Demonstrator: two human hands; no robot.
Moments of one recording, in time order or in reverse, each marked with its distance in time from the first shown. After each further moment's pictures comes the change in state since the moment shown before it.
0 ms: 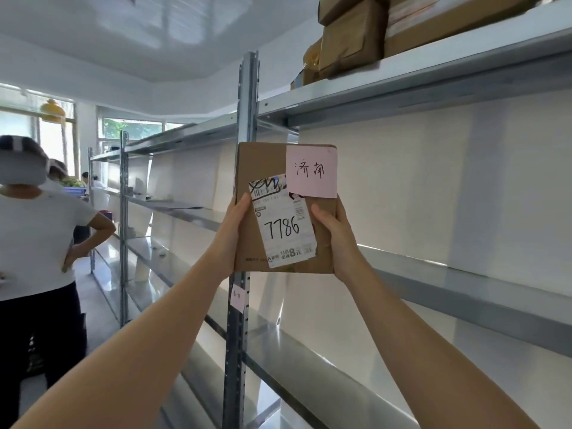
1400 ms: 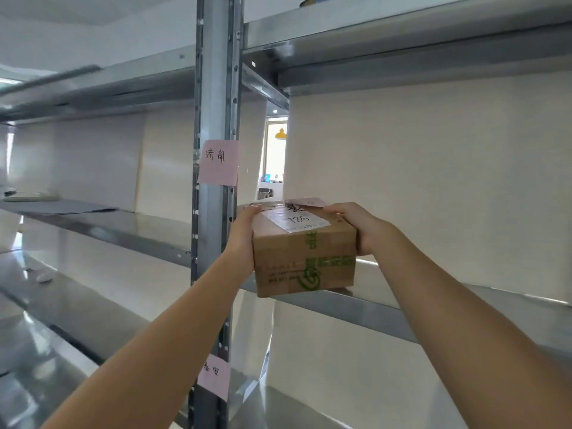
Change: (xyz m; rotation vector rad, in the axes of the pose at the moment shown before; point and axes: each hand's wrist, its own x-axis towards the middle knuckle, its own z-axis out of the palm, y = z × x) left_hand 0.292 -0.102 -0.072 -0.200 -0.084 -0.347; right_hand 0.252 0.103 -0.034 -0.292 0.342 0.677
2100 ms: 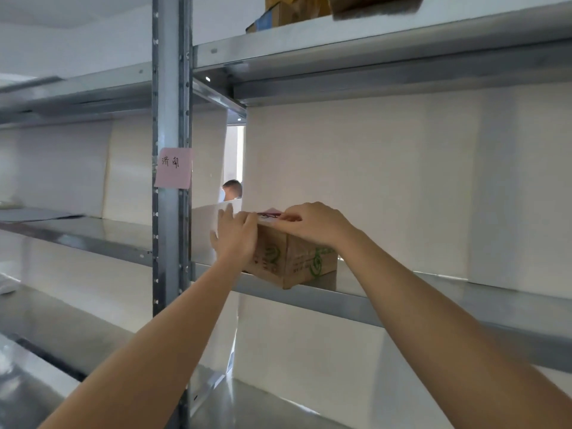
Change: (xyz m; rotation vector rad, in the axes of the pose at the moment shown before) left_hand -0.009 -0.032 0.059 0.917 0.242 0.498; right_hand -0.096 0.006 -0.013 -1.289 0.255 -0.602
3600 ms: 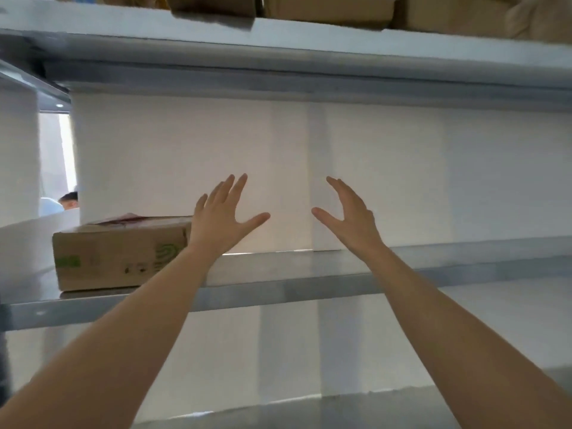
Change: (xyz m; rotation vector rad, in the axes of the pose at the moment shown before) left_hand -0.062 0.120 0.077 0.162 -0.324 0.766; right_hand -0.179 0.129 -0.074 0.028 0.654 0.452
